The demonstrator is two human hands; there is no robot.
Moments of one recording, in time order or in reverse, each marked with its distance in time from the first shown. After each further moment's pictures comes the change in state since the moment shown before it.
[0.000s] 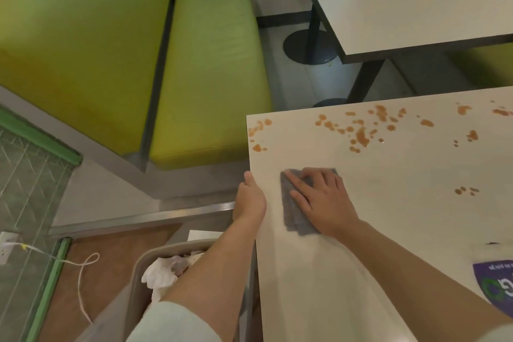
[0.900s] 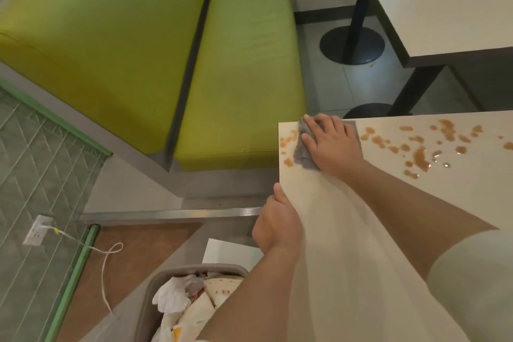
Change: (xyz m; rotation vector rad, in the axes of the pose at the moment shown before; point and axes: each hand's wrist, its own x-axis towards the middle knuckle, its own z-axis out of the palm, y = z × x) left_hand 0.008 0.004 0.013 0.303 0.244 0.091; right_hand 0.184 0.004 0.010 -0.025 0.059 0.047
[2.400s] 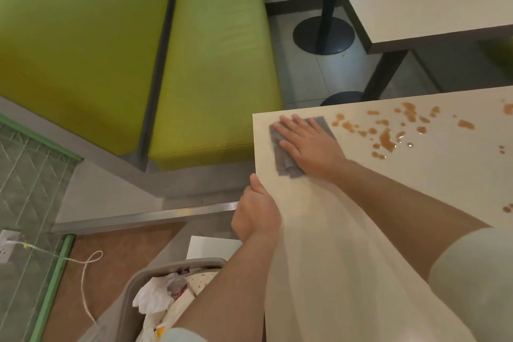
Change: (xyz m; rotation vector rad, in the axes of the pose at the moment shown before) left_hand -0.001 -0.001 0.000 -0.005 0.014 0.011; right_hand -0.035 0.012 -0.003 0.083 -0.122 -0.226
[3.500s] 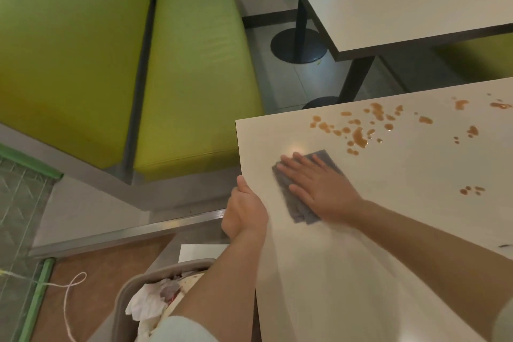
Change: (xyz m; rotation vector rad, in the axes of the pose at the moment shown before) left_hand -0.001 0.001 -0.003 -0.001 -0.036 0.027; right_hand -0.106 -0.002 -0.008 -0.017 -0.053 -0.062
